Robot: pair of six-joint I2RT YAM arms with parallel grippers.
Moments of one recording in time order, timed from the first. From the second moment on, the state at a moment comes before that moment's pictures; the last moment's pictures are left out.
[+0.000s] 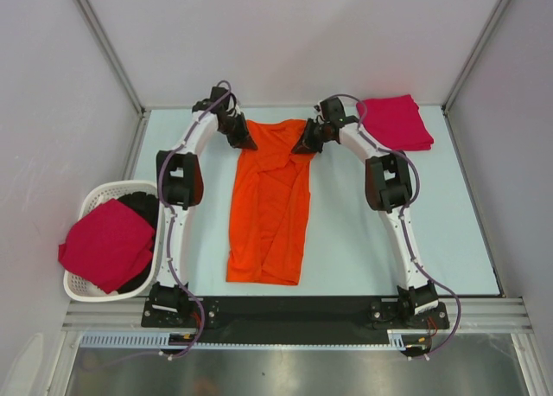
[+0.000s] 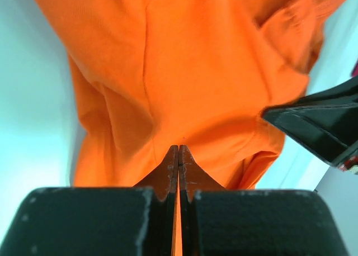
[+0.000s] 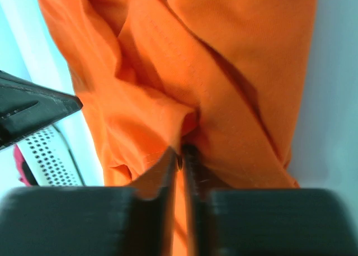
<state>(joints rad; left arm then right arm) -0.16 2.56 2.35 -0.89 0.47 -0.50 0.32 2.59 2.24 -0.52 -0.55 0.68</state>
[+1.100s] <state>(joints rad) -0.34 2.16 1.74 -0.71 0.59 -0.49 0.24 2.04 1.51 -0.55 -0.57 0.48</state>
